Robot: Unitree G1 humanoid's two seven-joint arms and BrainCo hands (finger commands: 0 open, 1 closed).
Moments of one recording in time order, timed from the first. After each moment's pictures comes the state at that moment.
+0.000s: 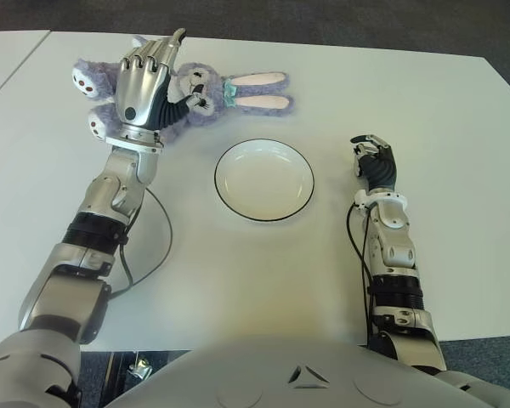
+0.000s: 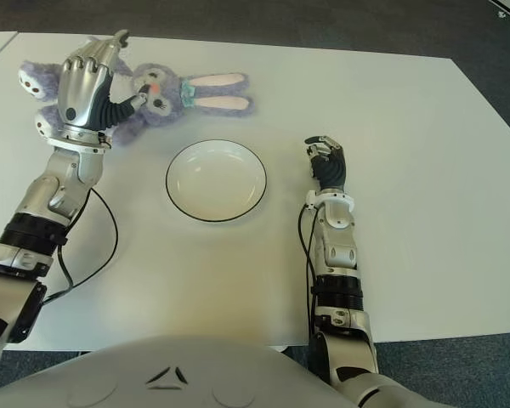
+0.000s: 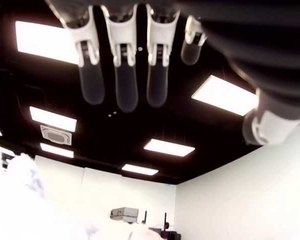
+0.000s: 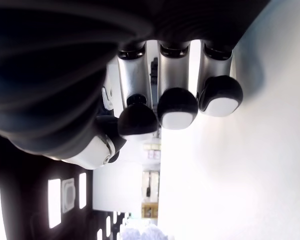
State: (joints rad) left arm -0.47 0.50 -0.20 0.34 0.89 -0.17 0.61; right arm -0.18 -0.11 -0.14 0.13 0.04 0.08 -0.08
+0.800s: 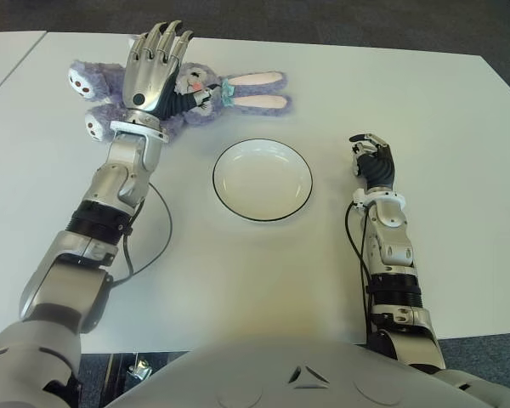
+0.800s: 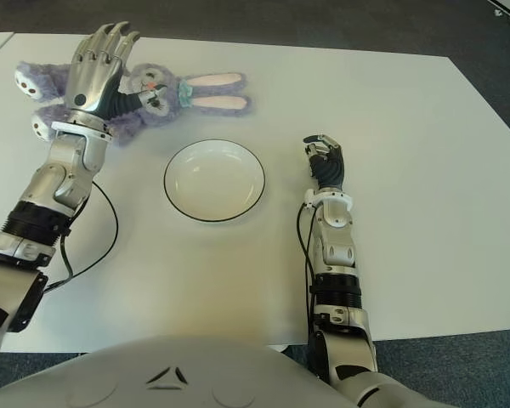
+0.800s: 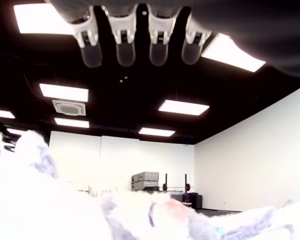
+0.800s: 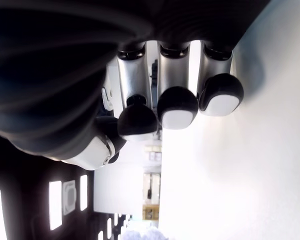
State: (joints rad) left arm -0.55 0.52 -0.26 0.34 0.93 0.01 0.40; right arm -0.20 -0.10 -0.13 0.15 0.04 0.08 -0.09
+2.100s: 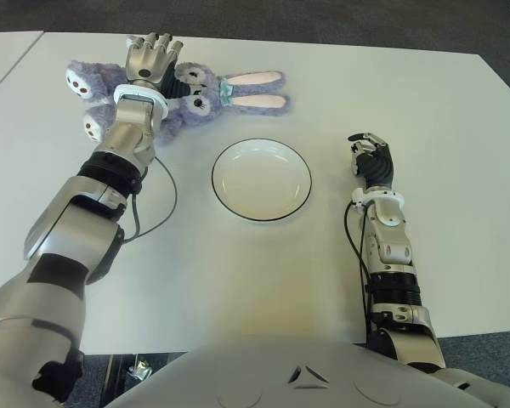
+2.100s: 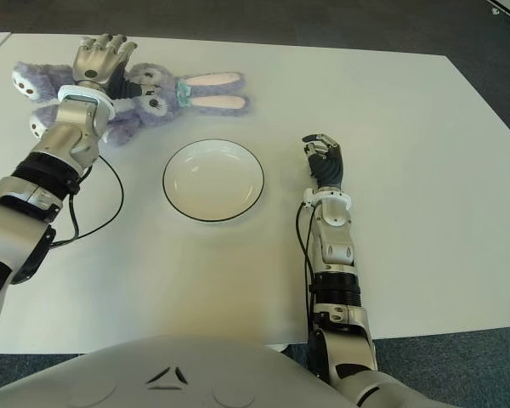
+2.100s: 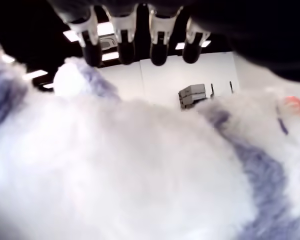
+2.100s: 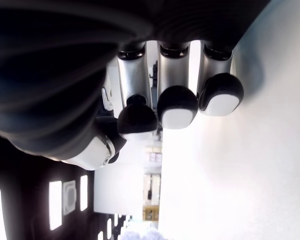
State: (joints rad) left arm -0.89 0.50 -0.47 0.84 0.96 0.17 0.16; right arm -0.20 -0.11 -0.13 0.16 0.04 0.07 -0.10
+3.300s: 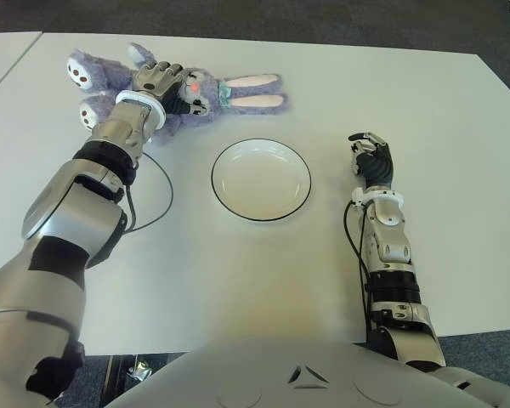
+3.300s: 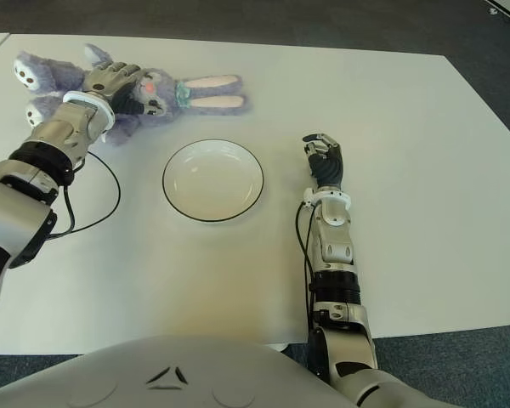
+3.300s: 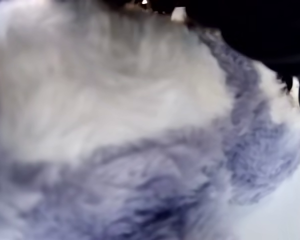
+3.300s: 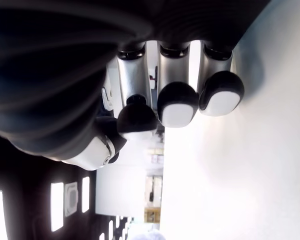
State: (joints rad) left arm -1.01 0.50 -0.59 1.15 0.89 -0.15 0.11; right arm -0.21 -0.11 -0.14 0.19 0.04 0.04 -0.11
